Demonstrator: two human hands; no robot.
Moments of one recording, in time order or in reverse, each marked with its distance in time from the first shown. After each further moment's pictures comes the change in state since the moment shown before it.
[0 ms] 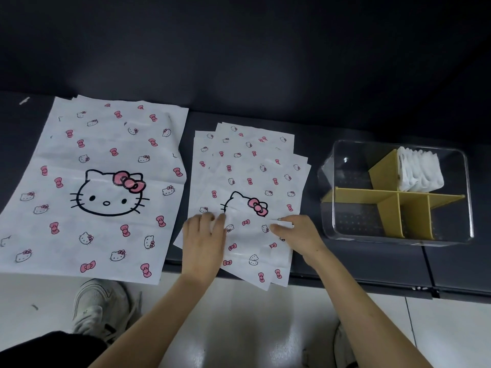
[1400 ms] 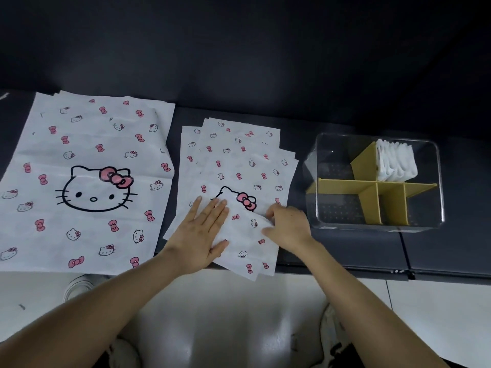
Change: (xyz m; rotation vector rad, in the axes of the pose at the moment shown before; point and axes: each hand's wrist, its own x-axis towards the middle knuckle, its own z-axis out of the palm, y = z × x) left_hand 0.011 -0.021 -0.009 0.143 -0.597 0.464; right_hand -0.012 -0.014 -0.006 -0.951 -0.002 -0.189
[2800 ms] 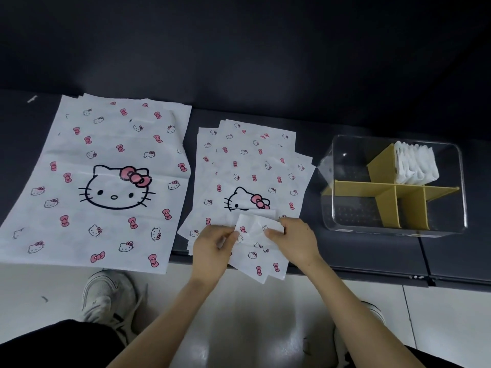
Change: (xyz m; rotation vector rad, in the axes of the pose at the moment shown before) left_hand -0.012 0.051 -0.014 -1.081 0.449 -0.734; right_hand -0.021 -0.018 0.018 0.450 0.058 0.098
